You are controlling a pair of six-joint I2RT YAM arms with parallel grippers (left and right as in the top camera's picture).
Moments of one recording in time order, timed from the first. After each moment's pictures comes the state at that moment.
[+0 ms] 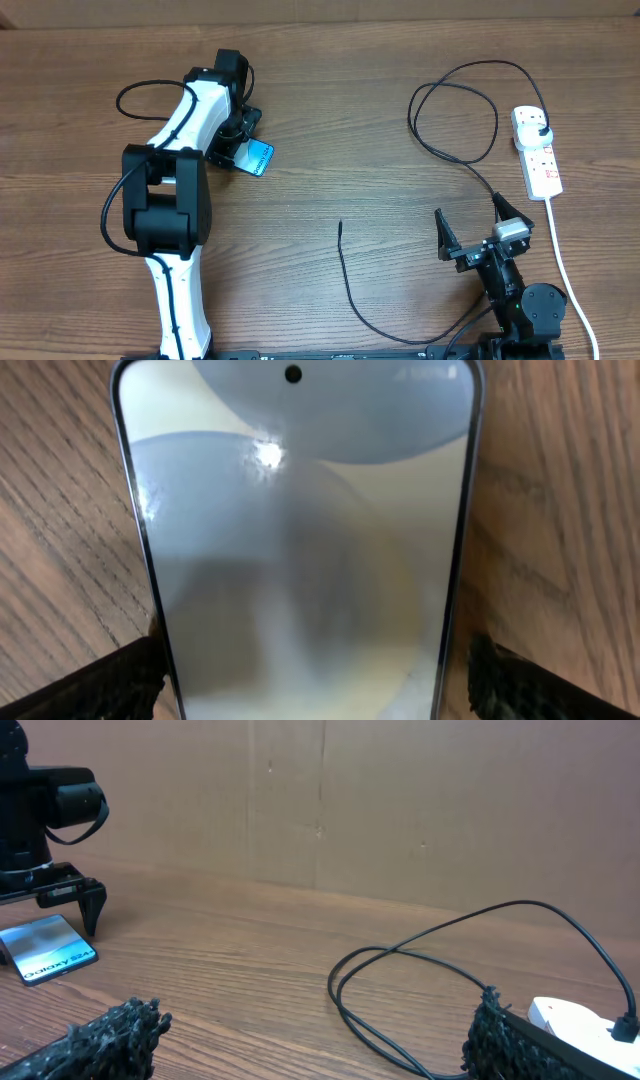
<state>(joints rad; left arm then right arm) -0.13 2.28 1.76 -0.99 -0.09 -1.27 0.00 0.01 0.02 -0.01 -0.28 -0.06</state>
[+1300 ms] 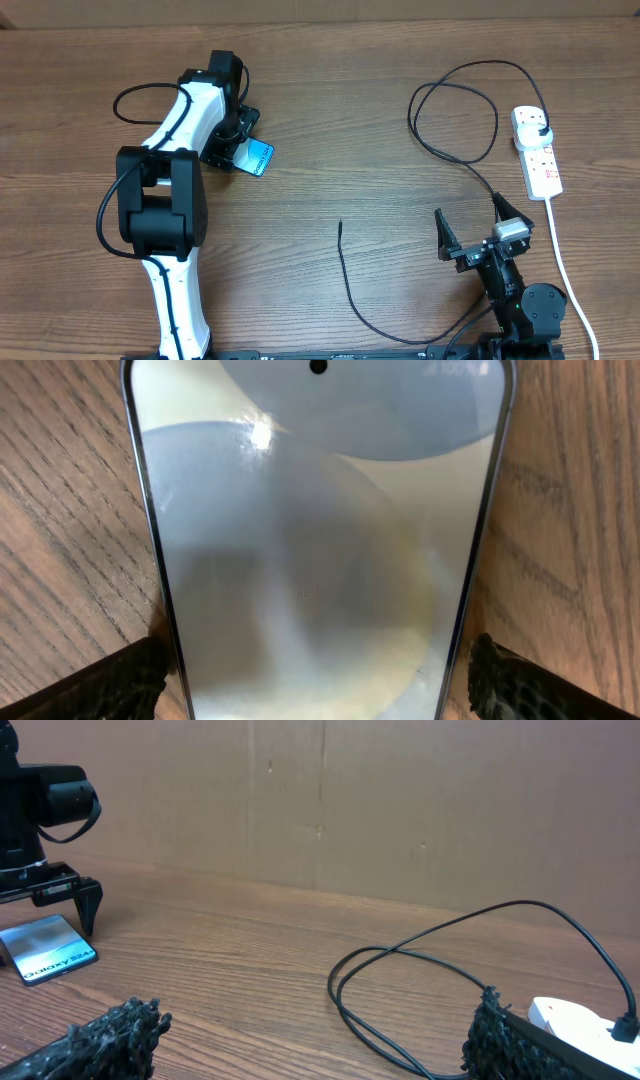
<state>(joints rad) -0.11 2.27 1.74 -0.98 -0.03 -1.28 0.00 0.01 0.02 -0.01 -0.28 -0.06</state>
